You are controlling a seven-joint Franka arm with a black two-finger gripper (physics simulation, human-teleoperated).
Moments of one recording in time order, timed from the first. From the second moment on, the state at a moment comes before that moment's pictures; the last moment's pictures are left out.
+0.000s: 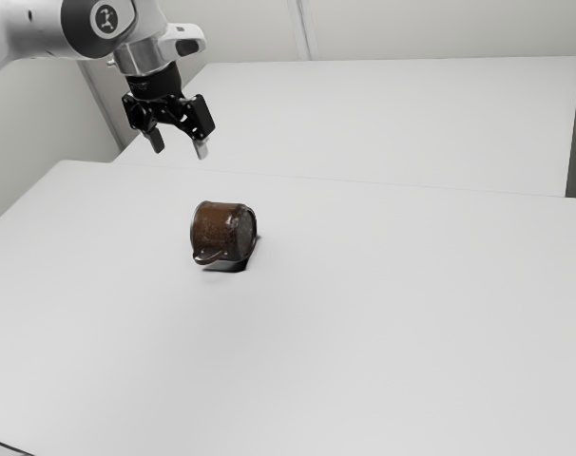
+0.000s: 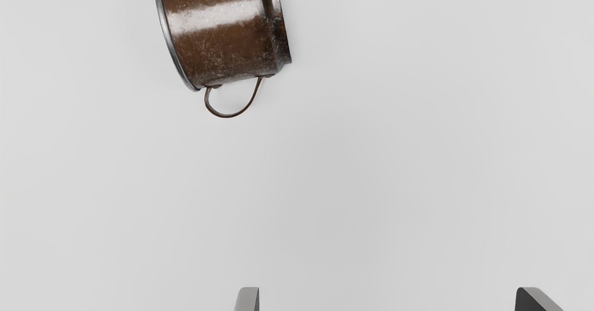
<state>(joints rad) -0.01 0.02 -0.07 -1.52 0.01 1.51 0.00</state>
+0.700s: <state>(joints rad) 0.10 0.26 0.00 -1.38 -0.10 1.52 0.08</state>
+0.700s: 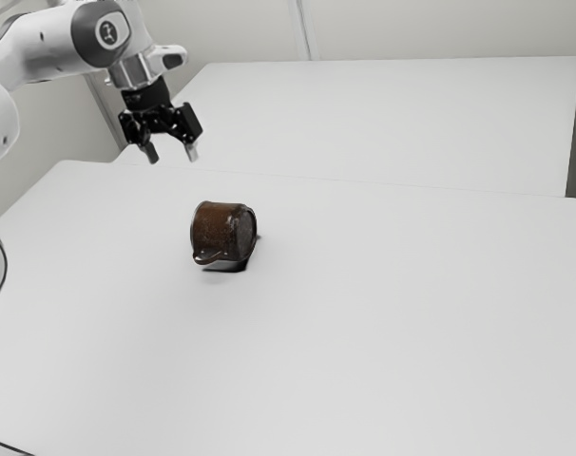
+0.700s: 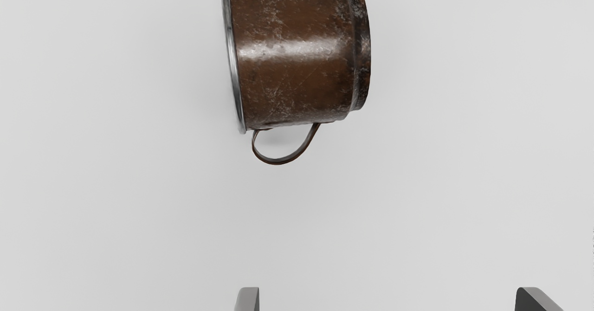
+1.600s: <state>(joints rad) 0.28 0.54 0.04 -1.39 -0.55 1.72 0.50</state>
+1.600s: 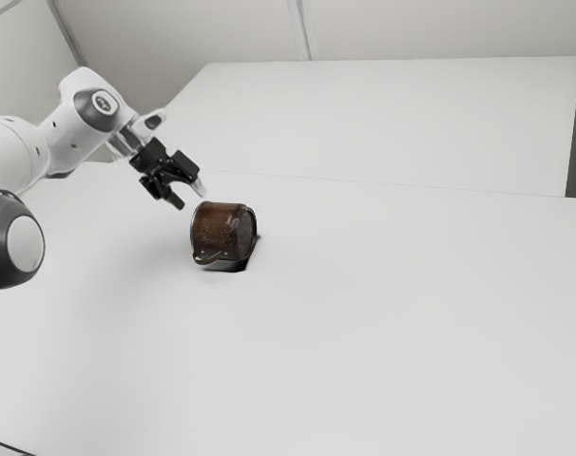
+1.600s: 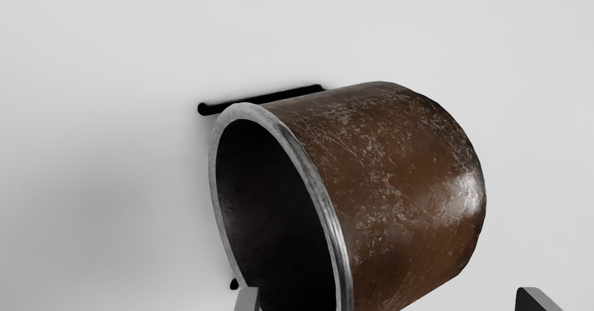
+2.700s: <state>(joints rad) 0.28 0.53 0.03 -1.53 -0.96 1.76 0.74</state>
